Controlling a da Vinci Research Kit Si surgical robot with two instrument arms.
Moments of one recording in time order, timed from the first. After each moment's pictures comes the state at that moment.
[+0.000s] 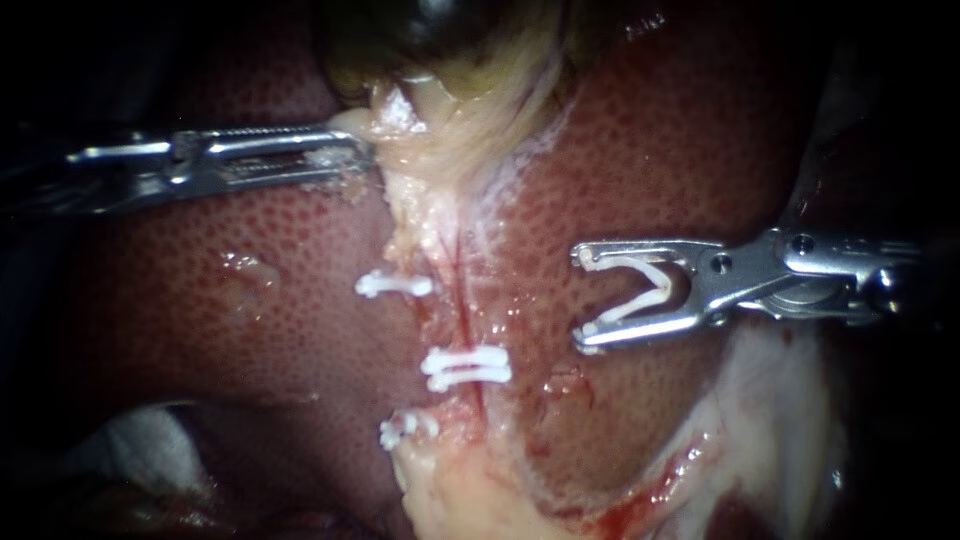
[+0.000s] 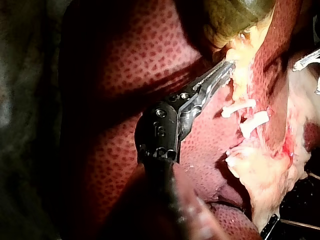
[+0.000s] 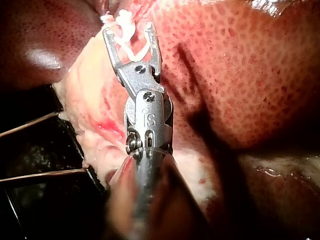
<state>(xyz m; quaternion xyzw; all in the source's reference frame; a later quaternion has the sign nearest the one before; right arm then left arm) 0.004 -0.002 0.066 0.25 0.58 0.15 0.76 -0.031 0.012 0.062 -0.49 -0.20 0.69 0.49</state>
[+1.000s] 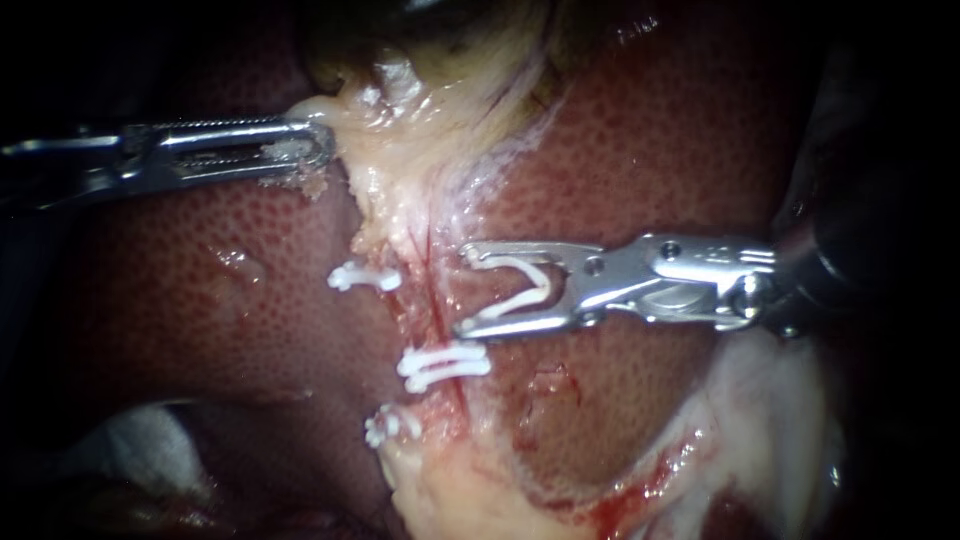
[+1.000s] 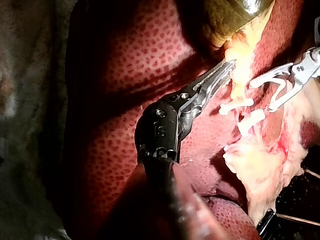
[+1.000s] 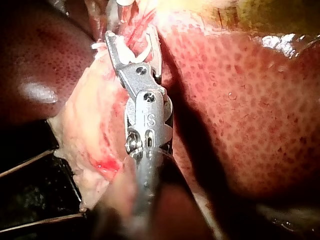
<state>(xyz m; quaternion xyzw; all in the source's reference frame) 0.015 -0.004 0.074 0.26 0.57 0.15 0.77 -0.031 0.011 0.060 -0.50 -0.19 0.69 0.49</state>
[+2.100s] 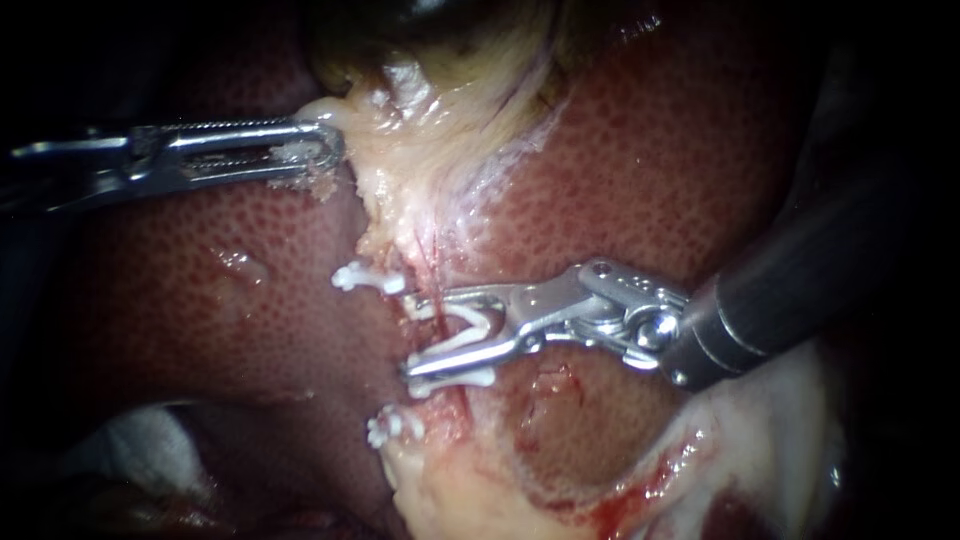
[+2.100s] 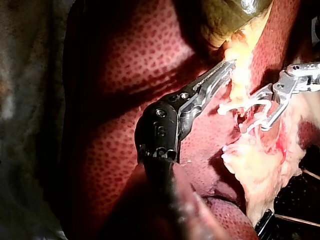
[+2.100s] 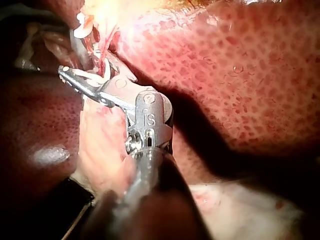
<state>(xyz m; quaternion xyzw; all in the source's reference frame) 0.017 -0.005 0.076 0.42 0.59 0.22 0.66 -0.031 0.011 0.060 -0.50 -0.19 0.69 0.49</state>
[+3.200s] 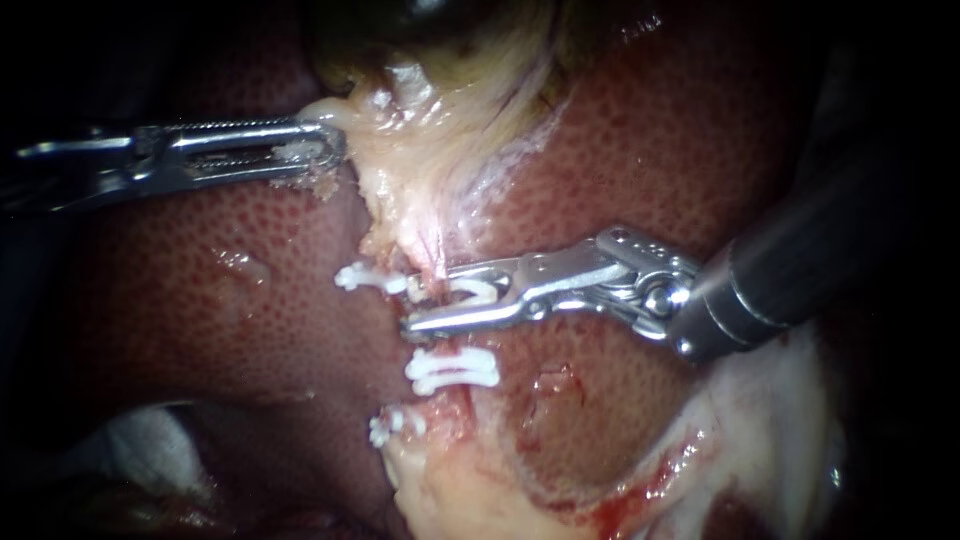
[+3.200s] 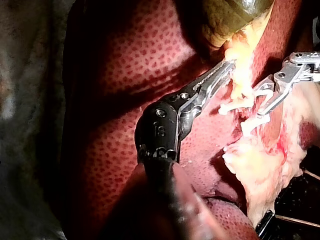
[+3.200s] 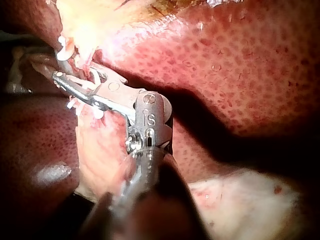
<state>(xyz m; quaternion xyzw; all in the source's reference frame) 0.016 -0.002 0.076 0.43 0.58 0.26 0.64 -0.031 0.011 0.060 -0.50 -0.19 0.69 0.49</state>
